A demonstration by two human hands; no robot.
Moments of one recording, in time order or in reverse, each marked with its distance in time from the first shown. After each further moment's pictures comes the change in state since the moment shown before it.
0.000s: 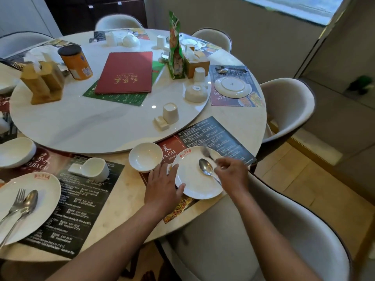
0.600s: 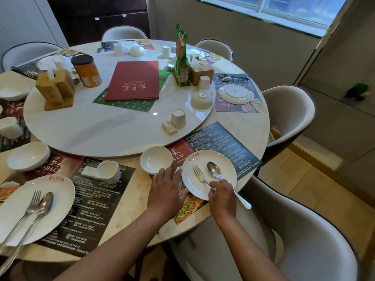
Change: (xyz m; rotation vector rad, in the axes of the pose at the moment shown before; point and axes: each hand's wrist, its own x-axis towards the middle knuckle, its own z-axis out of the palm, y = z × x) left_hand -0.017 -0.021 -0.015 0.005 0.050 0.046; right_hand -0.070 0.004 0.058 -0.295 0.031 -0.056
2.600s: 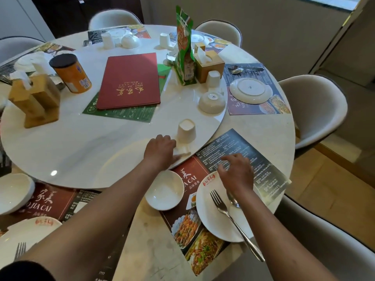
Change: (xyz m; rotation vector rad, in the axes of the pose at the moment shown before) left_hand 0.245 -0.092 -0.022 0.290 -0.089 0.140; right_hand 0.164 -0.051 0.020 -0.086 0.025 0.053
